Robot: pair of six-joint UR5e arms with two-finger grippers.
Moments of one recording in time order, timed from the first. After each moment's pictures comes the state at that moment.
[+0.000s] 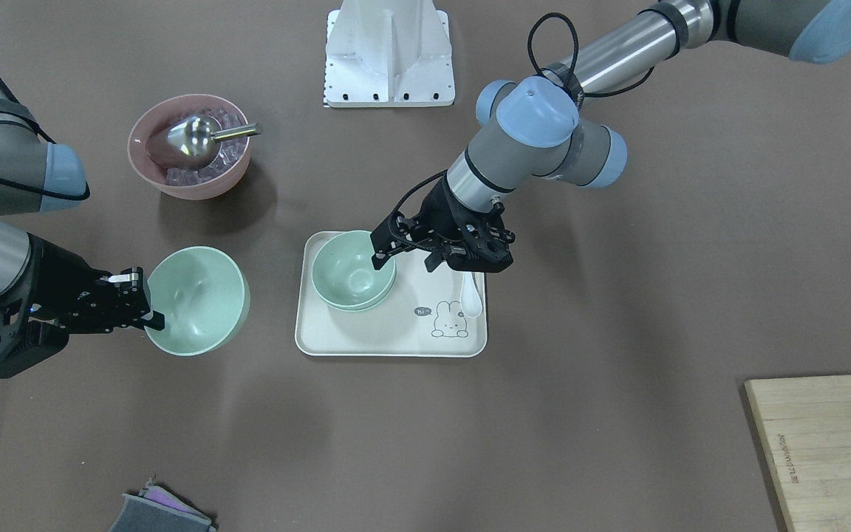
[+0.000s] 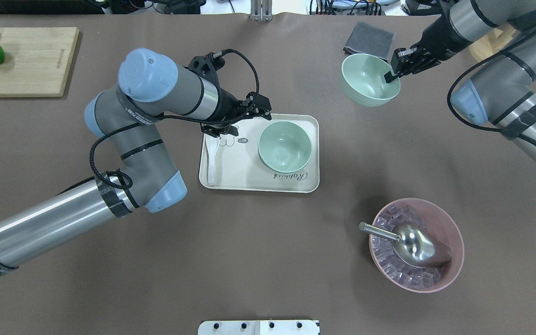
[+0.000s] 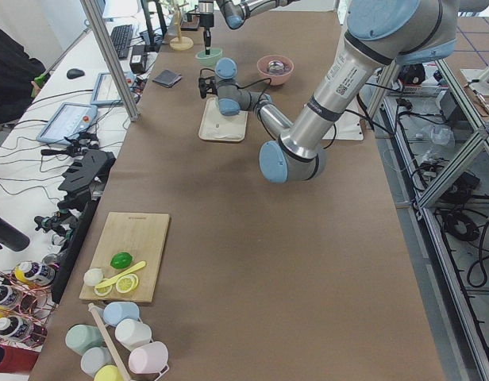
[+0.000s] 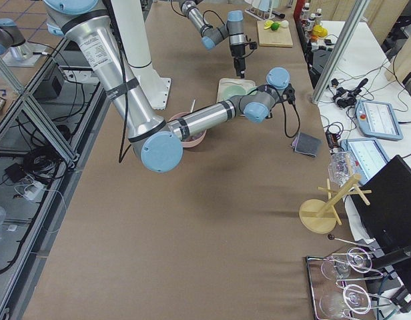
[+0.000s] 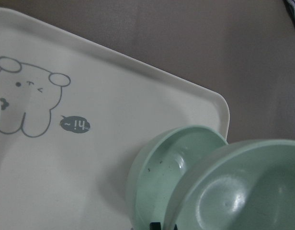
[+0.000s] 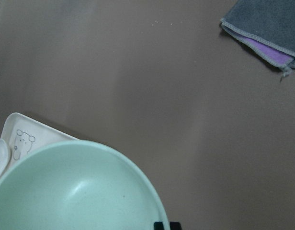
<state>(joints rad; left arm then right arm) -0.70 -2.32 -1.41 -2.29 -2.04 -1.57 1.08 -1.04 1.43 -1.03 2.51 0.77</state>
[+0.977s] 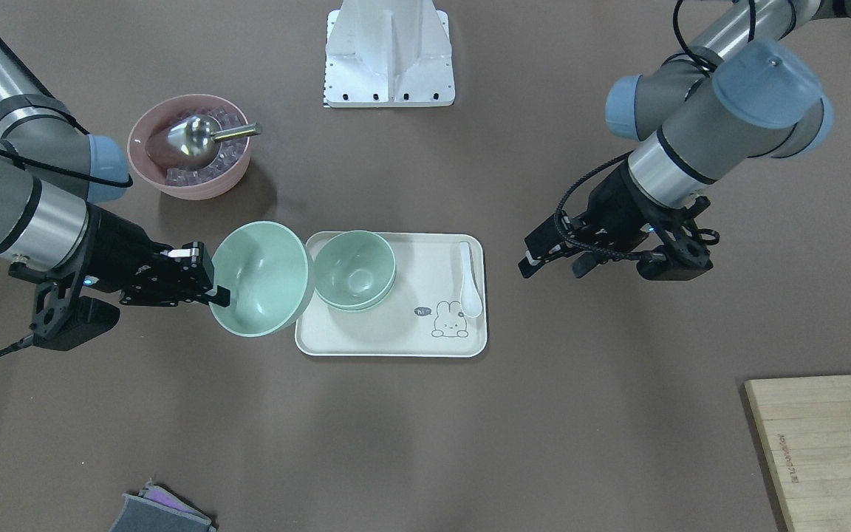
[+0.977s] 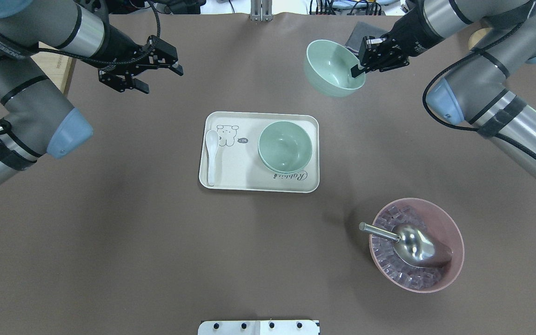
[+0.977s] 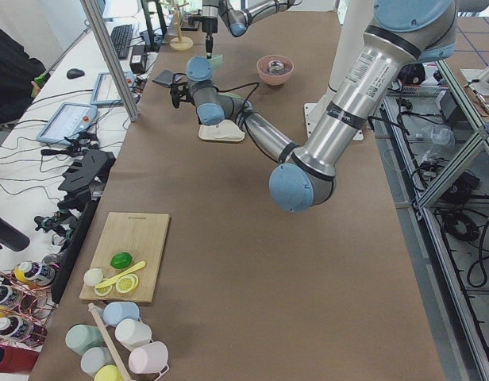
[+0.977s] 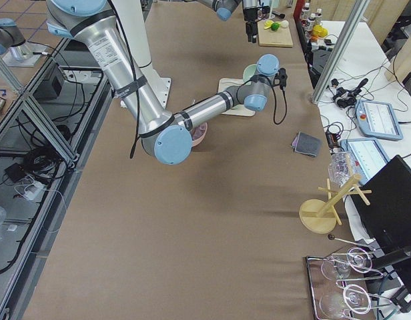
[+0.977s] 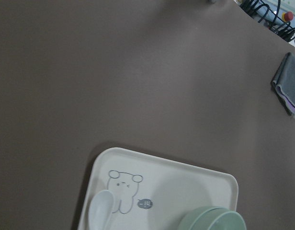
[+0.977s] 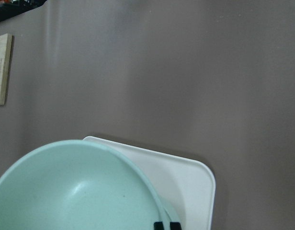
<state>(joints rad) -0.97 -2.12 -1.61 -2.13 -2.29 -1.38 0.95 -0.98 1.42 -0.72 2.40 1.30</state>
